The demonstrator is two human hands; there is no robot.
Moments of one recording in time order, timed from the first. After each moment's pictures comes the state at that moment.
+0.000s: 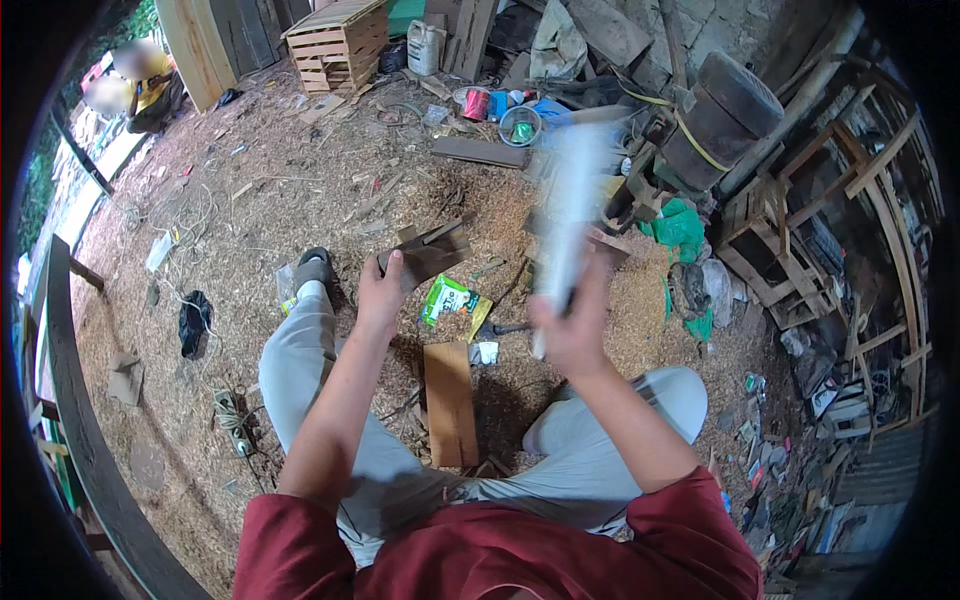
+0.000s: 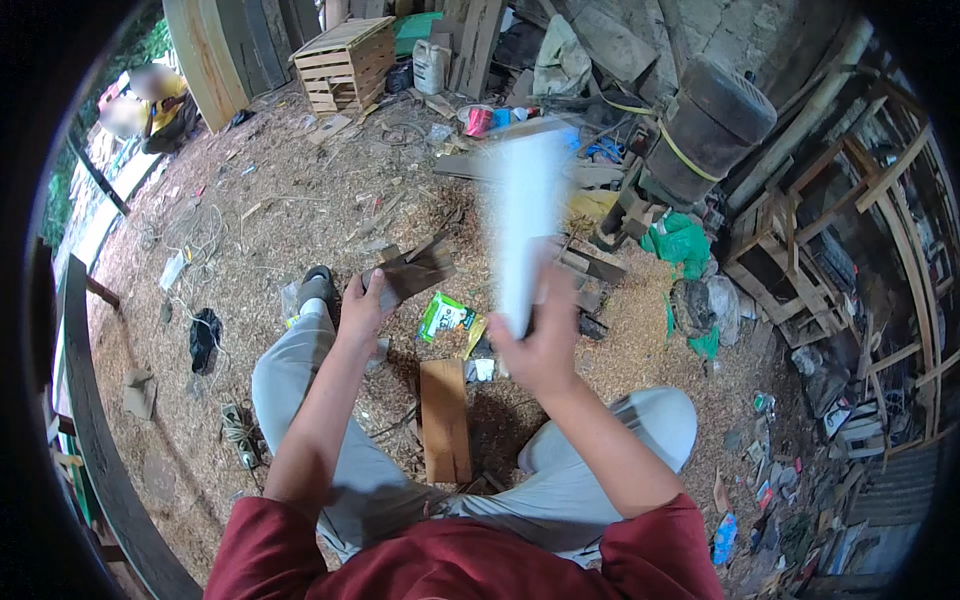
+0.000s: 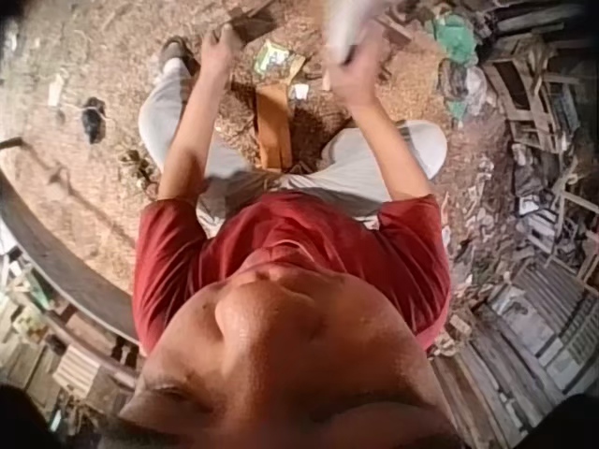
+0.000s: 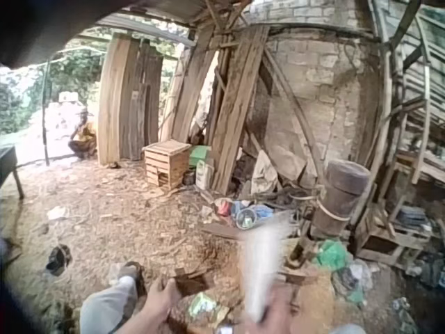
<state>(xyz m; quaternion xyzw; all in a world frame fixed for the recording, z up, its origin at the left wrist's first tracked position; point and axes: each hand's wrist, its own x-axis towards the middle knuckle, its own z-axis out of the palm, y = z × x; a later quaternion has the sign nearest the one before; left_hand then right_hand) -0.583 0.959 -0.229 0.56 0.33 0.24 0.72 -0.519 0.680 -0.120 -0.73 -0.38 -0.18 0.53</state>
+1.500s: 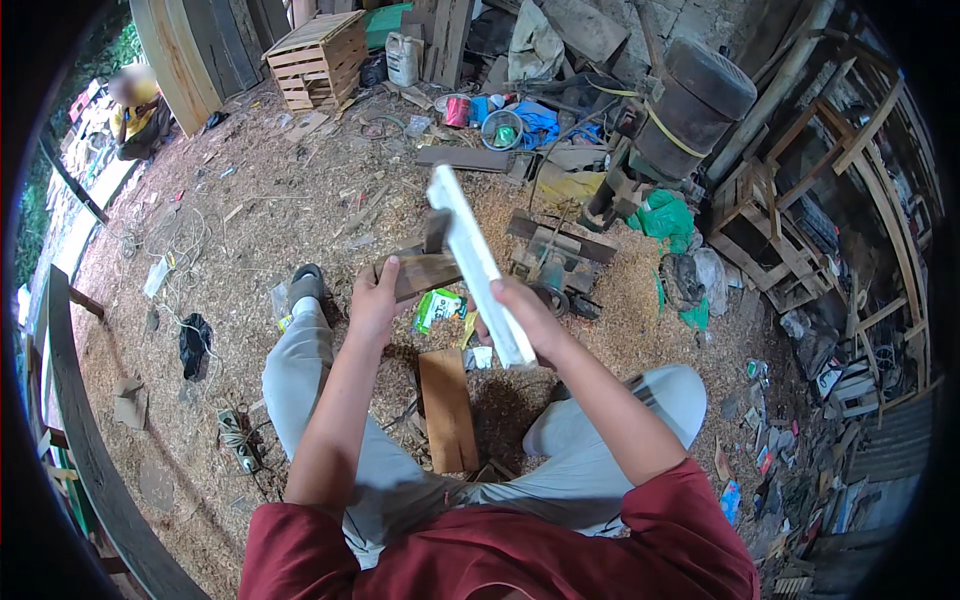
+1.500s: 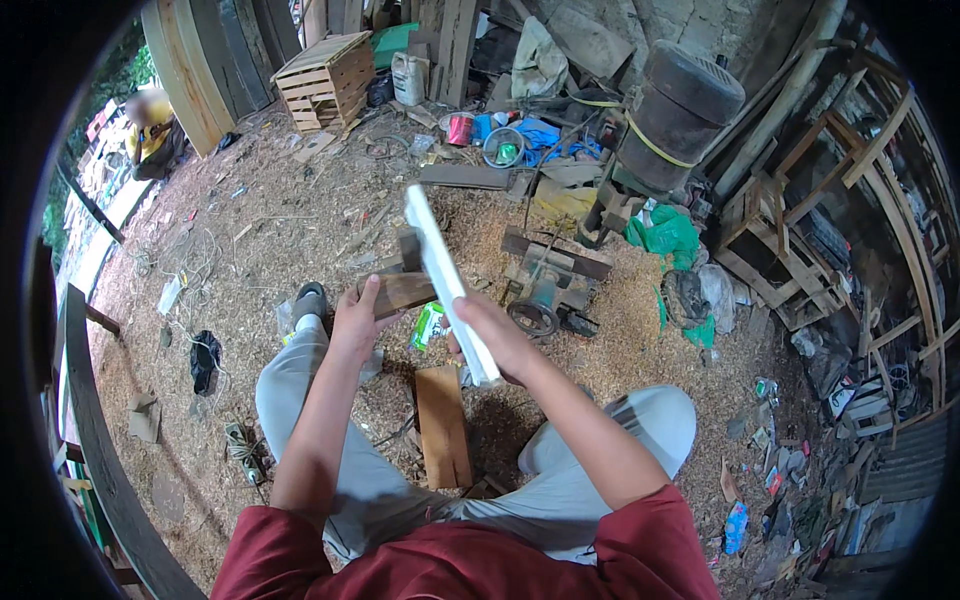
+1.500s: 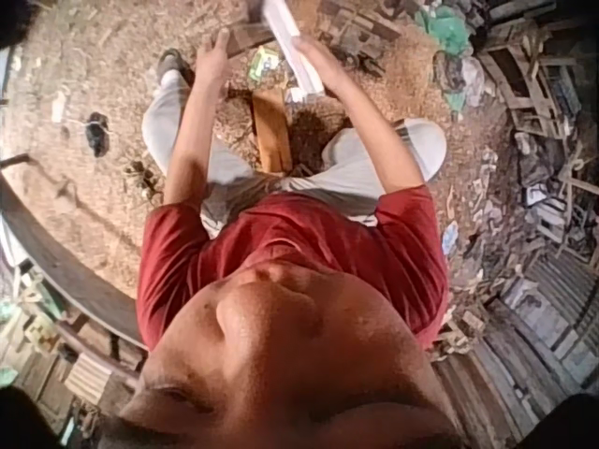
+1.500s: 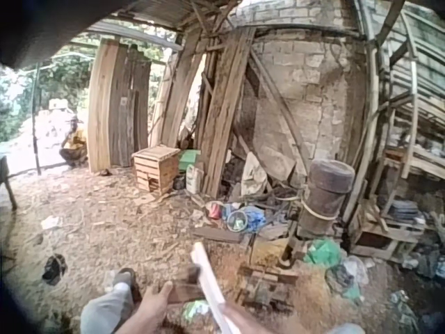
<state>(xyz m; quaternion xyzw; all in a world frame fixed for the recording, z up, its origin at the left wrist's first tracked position) -0.586 0.941 -0.187 0.51 0.31 0.16 0.79 -0.514 0.697 -0.128 -0.60 -0.22 0.38 0.67</state>
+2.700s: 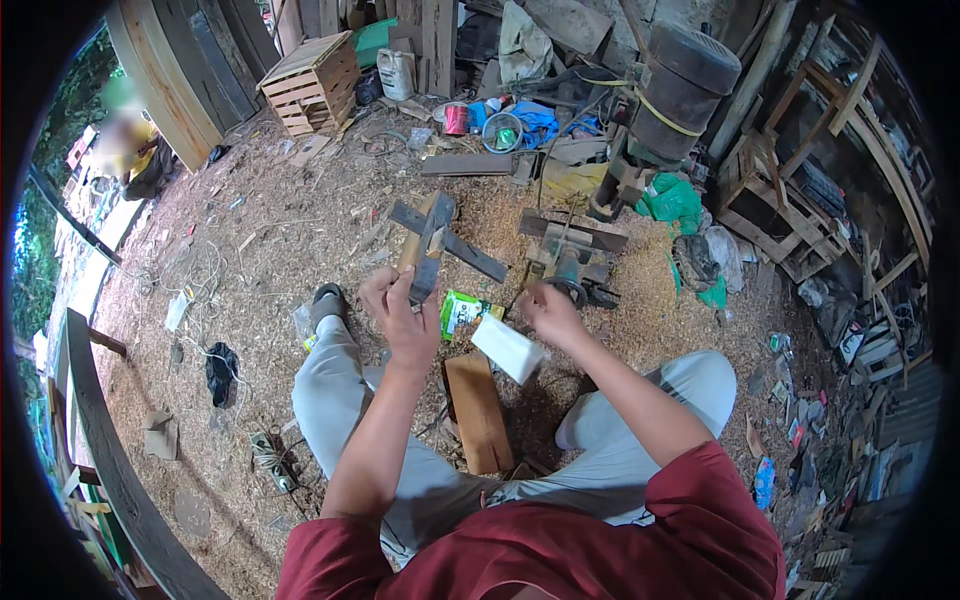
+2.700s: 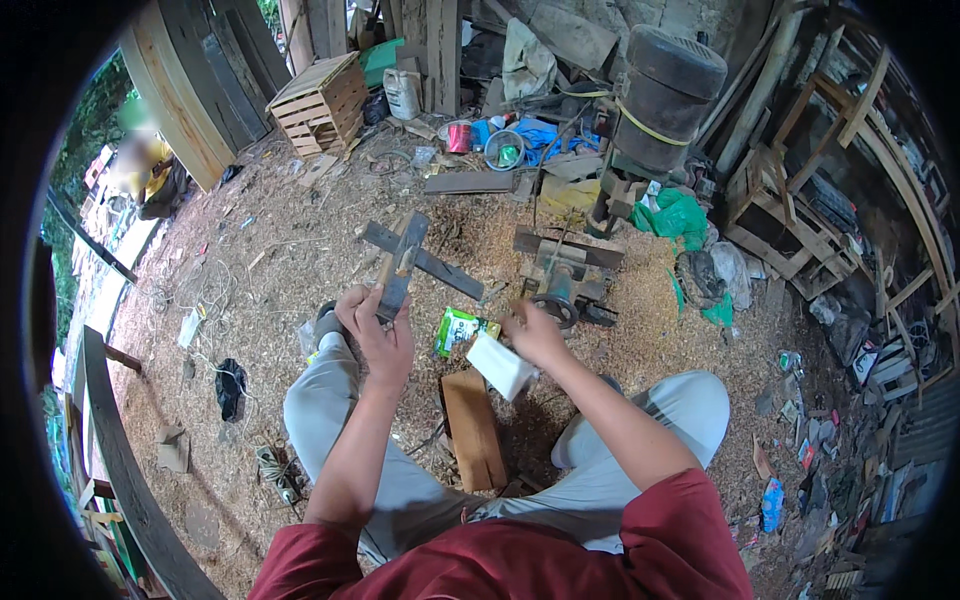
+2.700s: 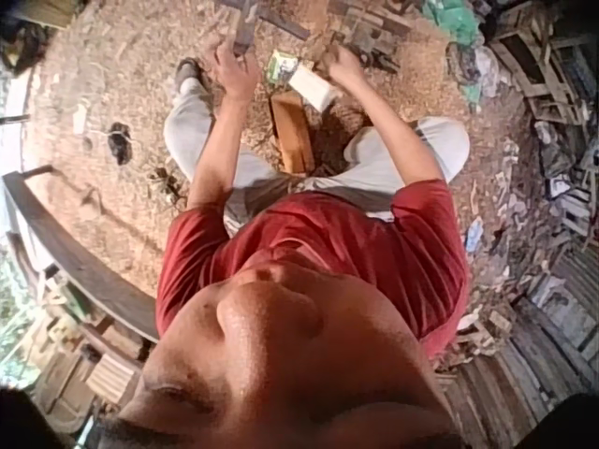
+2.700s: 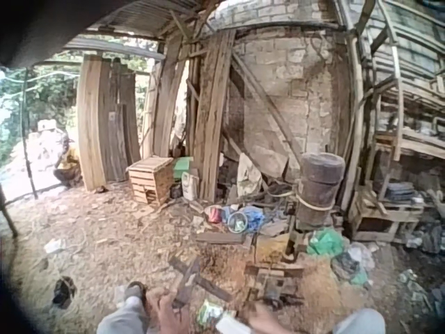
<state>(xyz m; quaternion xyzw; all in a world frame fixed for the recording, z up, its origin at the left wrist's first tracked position) -0.608 0.910 -0.164 0.81 0.01 0.55 0.21 -0.482 0.679 -0.242 -0.86 -0.17 0.18 0.45</state>
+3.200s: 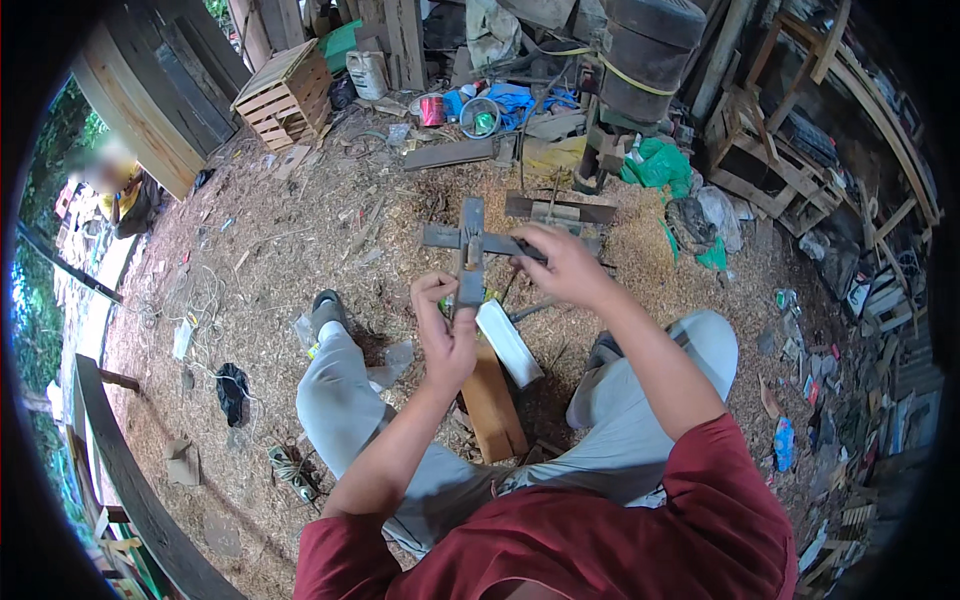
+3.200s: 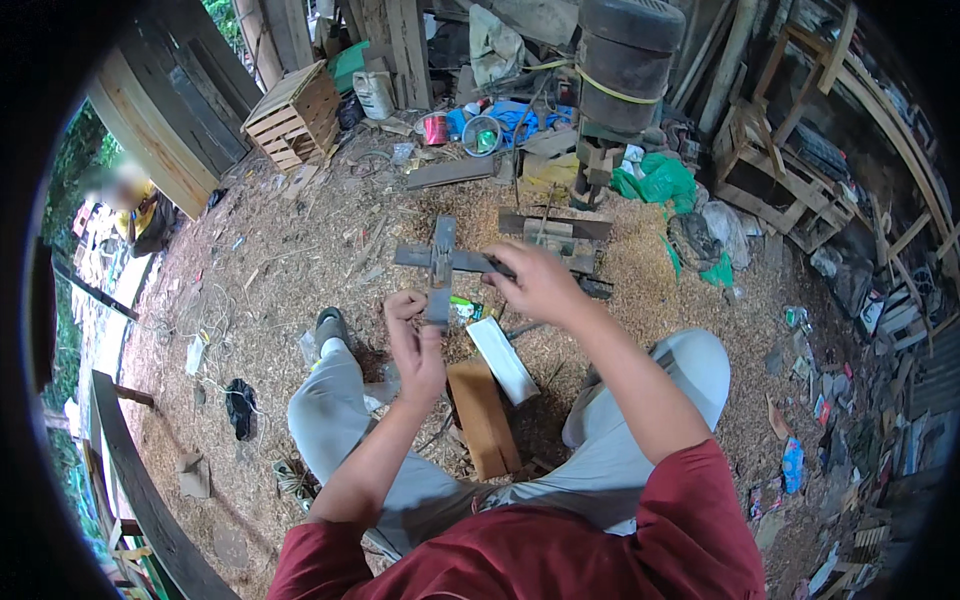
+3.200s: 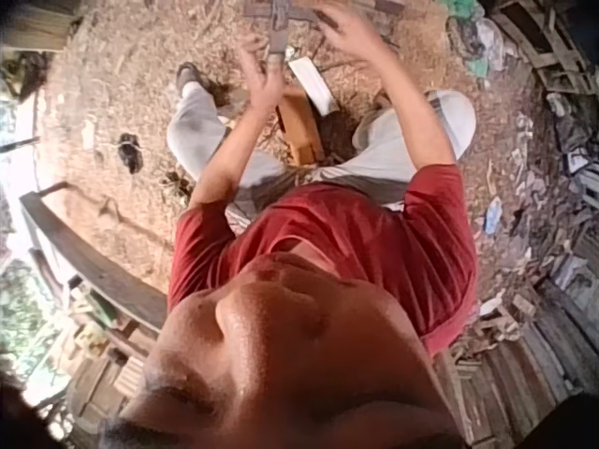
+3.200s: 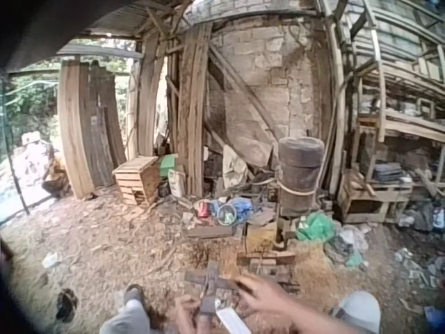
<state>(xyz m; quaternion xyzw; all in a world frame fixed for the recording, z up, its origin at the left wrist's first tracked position) -0.615 0.842 -0.168 0.75 -0.05 0.42 0.51 -0.473 0.658 -0.120 -0.81 -0.43 -0.05 0.39</state>
